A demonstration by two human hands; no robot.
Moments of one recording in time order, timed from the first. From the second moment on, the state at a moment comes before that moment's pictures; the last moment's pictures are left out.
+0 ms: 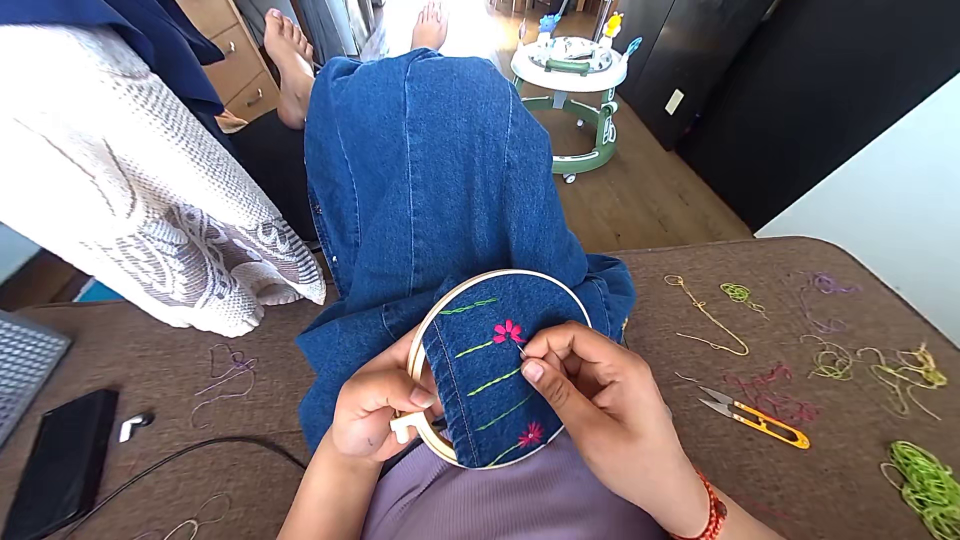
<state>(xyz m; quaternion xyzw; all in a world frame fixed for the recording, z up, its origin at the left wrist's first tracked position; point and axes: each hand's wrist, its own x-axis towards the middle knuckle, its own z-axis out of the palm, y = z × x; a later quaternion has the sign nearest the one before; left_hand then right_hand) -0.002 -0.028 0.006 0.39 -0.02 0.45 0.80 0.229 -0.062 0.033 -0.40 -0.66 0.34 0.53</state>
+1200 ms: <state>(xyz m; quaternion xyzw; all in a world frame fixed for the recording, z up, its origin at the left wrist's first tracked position) 0.000 -0.033 0.013 0.45 -0.02 0.43 0.78 0.224 -0.051 0.084 -0.31 -0.76 0.21 0.54</state>
